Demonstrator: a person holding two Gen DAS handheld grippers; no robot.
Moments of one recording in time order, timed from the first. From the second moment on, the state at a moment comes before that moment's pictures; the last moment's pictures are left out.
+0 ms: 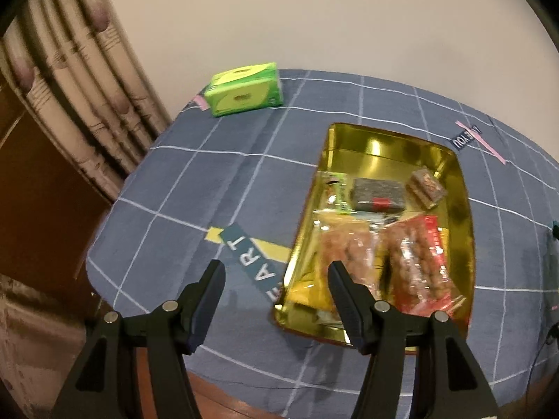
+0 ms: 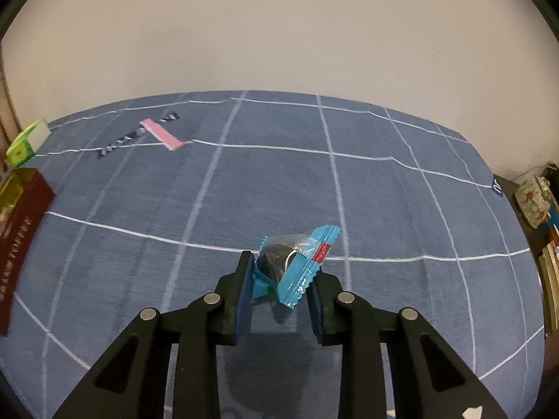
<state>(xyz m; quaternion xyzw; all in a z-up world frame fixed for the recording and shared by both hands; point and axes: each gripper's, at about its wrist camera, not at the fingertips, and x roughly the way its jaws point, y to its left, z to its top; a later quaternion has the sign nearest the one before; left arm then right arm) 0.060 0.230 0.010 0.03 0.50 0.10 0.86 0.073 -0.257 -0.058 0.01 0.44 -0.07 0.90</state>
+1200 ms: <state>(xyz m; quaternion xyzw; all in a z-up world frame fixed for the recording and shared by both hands) 0.027 0.277 0.008 -0.05 0.49 0.13 0.86 0.078 0.042 -0.003 -0.07 0.44 0.20 0.87</state>
